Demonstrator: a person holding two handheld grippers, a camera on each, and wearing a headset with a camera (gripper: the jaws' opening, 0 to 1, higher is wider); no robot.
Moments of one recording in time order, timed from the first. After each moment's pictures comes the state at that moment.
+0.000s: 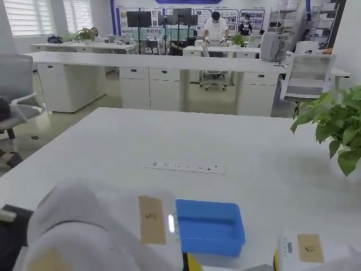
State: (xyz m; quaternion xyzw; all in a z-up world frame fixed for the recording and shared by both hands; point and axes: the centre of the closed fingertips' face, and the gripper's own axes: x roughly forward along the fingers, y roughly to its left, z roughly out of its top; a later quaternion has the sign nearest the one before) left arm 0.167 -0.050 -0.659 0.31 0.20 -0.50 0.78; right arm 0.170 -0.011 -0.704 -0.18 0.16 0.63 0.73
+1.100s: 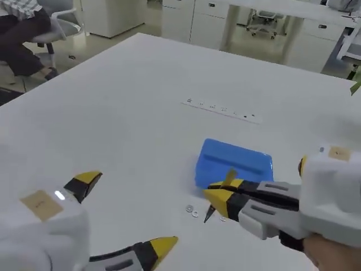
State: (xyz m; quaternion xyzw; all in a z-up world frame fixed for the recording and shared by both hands) left arm 0.199 0.088 -0.745 0.06 0.17 -0.13 0.97; right arm 0.244 0.019 -0.720 -0.10 0.19 0.60 0.77
